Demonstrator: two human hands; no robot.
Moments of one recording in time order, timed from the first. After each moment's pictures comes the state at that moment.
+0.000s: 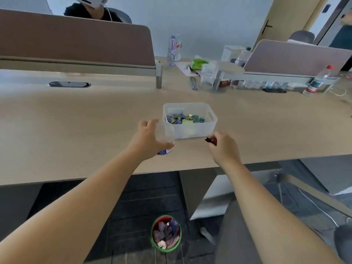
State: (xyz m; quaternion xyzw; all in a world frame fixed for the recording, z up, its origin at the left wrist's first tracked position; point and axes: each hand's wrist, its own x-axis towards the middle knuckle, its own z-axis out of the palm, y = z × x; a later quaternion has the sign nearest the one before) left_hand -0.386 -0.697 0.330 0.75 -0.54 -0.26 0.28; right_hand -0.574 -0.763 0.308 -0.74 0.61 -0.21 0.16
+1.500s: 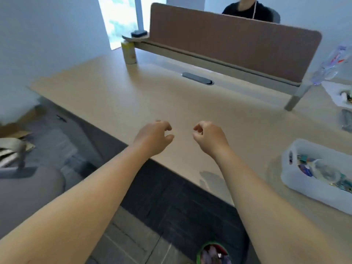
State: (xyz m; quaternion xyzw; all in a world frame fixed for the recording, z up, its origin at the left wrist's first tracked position) left_hand -0.184 -0.586 0.319 0.92 -0.32 -0.12 0.21; right_hand -0.254 -0.722 0.307 -0.92 0.27 -0.04 0.27
